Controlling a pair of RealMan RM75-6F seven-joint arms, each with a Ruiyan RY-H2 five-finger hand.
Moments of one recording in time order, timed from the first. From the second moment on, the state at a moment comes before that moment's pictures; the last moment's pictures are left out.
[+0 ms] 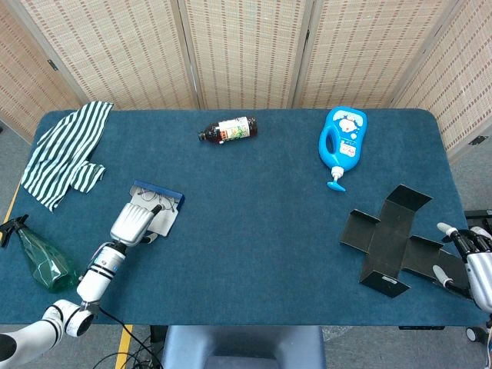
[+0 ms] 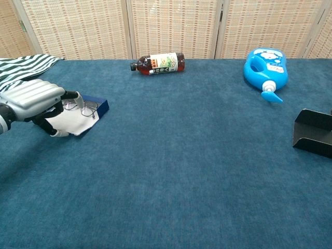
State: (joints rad) left arm -0.65 -1.70 -0.06 -0.87 1.46 1.11 0.10; right arm 0.03 -1.02 0.05 -1.57 -1.56 1.54 0.10
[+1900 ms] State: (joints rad) left arm -0.71 -1.88 -0.10 -0.47 1.45 1.07 -0.08; right arm 0.03 -1.02 0.05 -1.57 -1.55 1.54 0.10
